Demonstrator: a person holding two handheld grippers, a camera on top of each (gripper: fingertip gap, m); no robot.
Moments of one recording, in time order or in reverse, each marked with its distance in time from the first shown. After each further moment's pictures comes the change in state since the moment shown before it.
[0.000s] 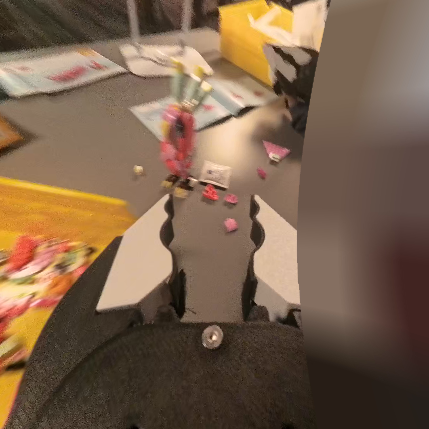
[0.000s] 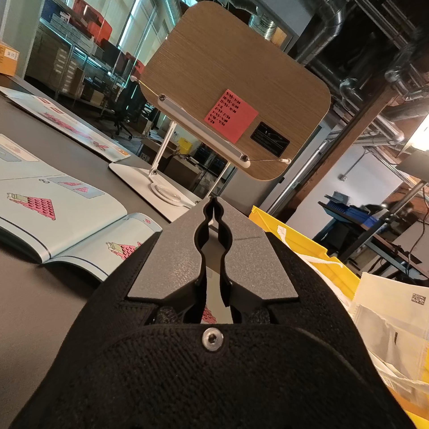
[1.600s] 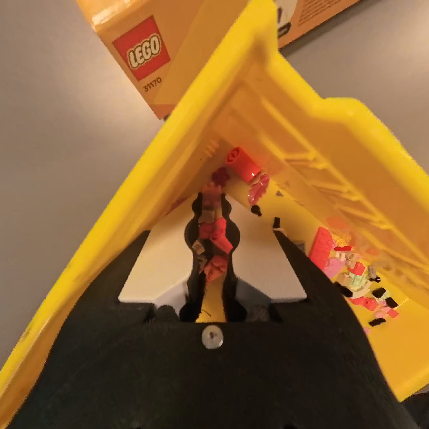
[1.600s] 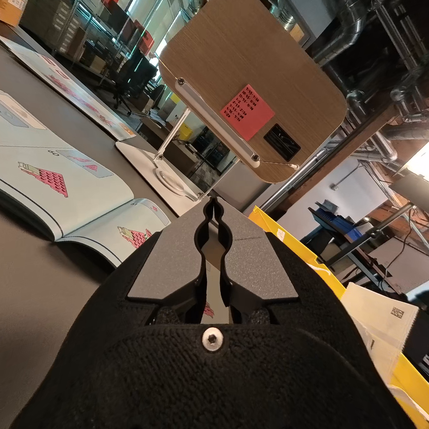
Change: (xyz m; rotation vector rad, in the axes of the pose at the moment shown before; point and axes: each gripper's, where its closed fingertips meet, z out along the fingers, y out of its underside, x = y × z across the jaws) left arm -0.340 0.077 0.006 -0.750 -0.451 -0.358; right arm -0.019 0.001 -0.001 -0.048 -0.026 -0.143
